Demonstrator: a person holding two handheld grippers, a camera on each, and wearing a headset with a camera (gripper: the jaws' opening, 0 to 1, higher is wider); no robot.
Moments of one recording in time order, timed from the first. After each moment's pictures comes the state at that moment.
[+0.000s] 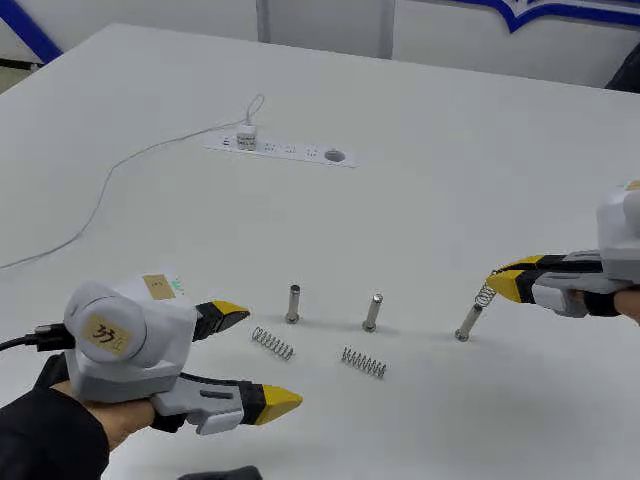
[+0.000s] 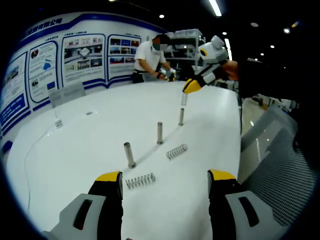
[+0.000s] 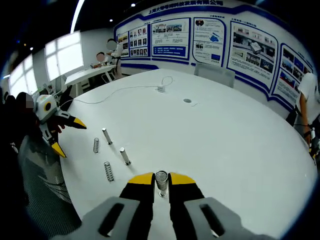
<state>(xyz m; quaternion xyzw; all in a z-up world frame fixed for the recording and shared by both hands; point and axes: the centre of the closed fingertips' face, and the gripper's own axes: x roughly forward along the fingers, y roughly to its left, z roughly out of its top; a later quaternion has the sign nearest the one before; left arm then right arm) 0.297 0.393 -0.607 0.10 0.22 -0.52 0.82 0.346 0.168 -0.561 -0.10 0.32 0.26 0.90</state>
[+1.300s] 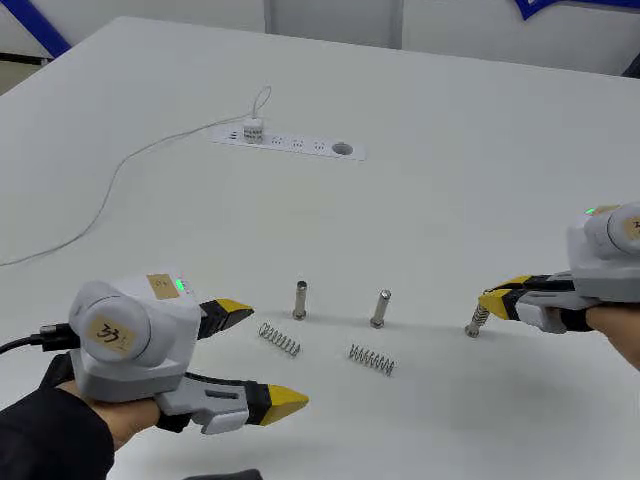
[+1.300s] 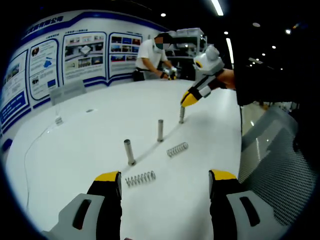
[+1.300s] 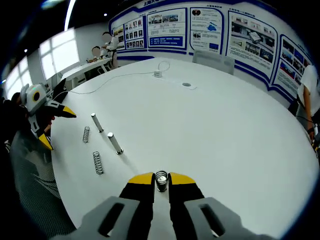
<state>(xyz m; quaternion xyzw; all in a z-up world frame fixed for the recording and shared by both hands) 0.296 0.394 -0.610 0.10 0.22 -0.52 0.82 0.350 0.167 -0.611 -0.10 0.36 0.25 0.89</state>
